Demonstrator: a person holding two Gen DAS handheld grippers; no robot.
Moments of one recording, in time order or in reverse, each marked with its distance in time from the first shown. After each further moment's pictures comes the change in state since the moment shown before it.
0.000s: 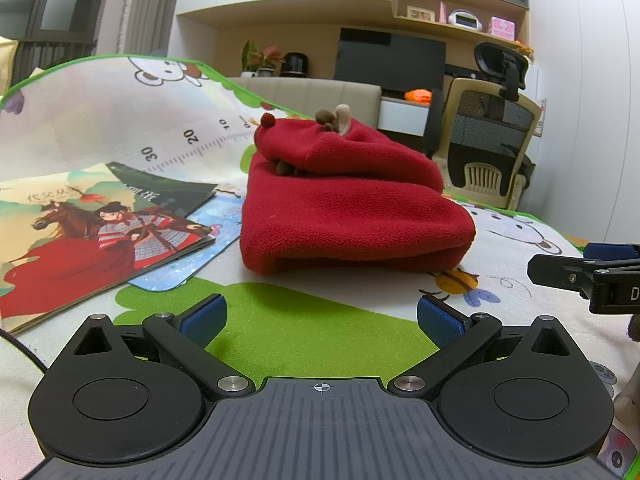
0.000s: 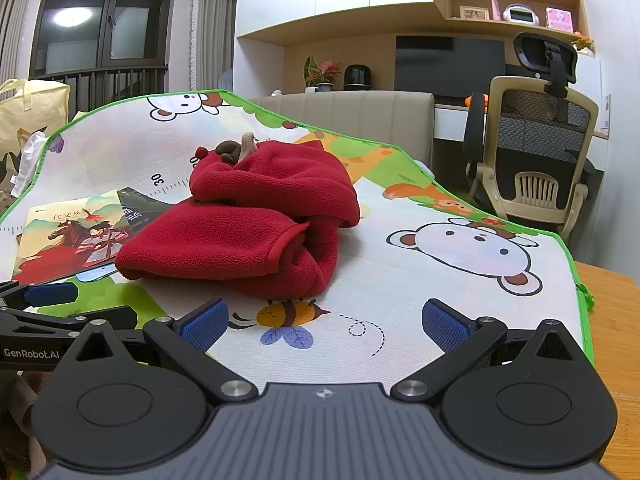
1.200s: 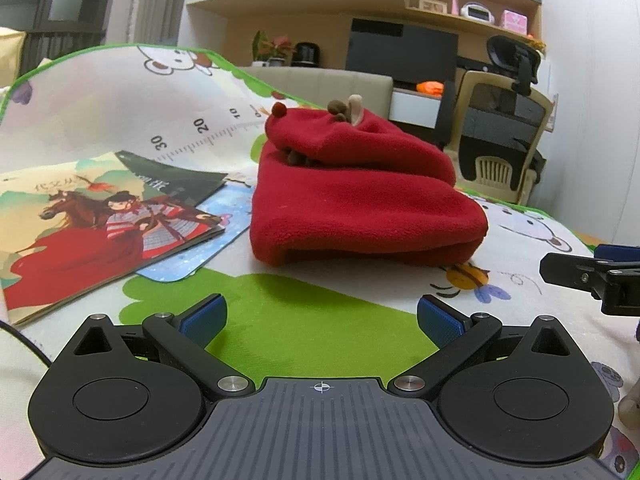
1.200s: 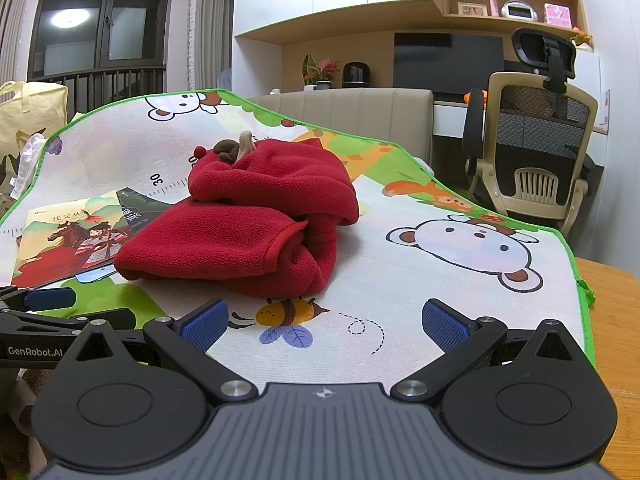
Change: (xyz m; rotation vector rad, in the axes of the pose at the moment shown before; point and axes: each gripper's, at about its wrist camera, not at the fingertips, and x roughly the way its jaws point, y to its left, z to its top) left arm 0.002 0.001 0.001 -0.015 0.031 0.032; right arm 0.001 -0.003 0.000 0.010 0.006 0.003
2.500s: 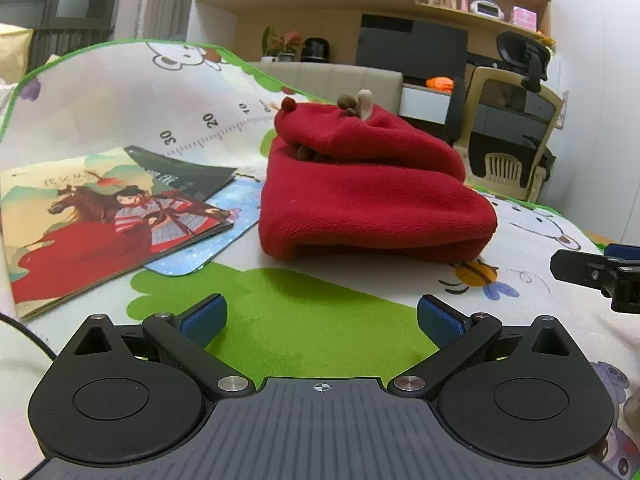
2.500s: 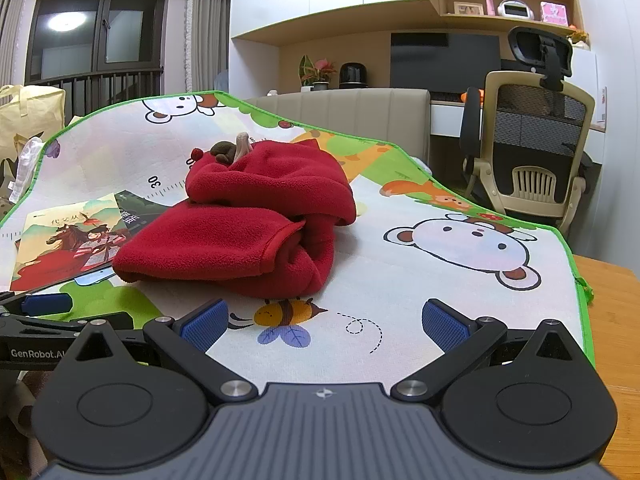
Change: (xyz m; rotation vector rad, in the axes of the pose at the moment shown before) left arm 0.000 -0.001 0.000 -0.006 0.016 0.030; right arm -0.001 0.000 -0.001 0.013 -0.002 -0.006
